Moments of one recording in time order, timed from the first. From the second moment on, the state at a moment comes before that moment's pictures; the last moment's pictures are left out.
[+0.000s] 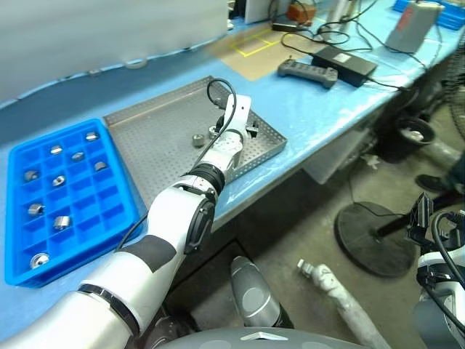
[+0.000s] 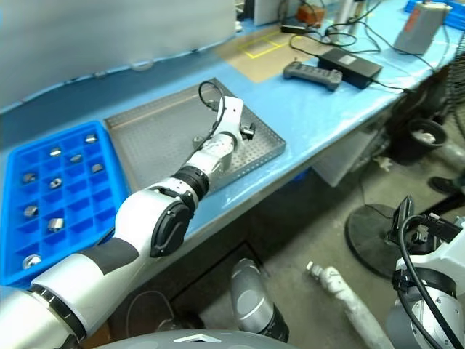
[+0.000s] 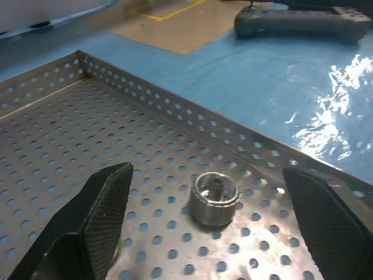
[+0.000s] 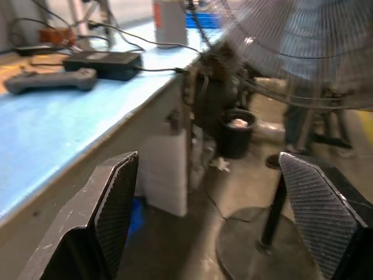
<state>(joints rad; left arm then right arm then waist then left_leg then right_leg) -1.31 -0.15 0.17 1.39 0.09 -0.03 0.18 0.59 -0.33 -0.42 -1.01 0.67 0.40 -0.54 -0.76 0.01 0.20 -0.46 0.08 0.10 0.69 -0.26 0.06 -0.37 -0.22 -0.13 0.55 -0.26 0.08</state>
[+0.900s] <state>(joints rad) -1.31 -0.05 0.23 1.39 0.12 -0.01 0.29 0.58 -0.35 -0.41 -1.01 0.69 0.46 -0.54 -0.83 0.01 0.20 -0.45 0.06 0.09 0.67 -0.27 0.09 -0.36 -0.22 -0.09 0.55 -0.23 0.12</state>
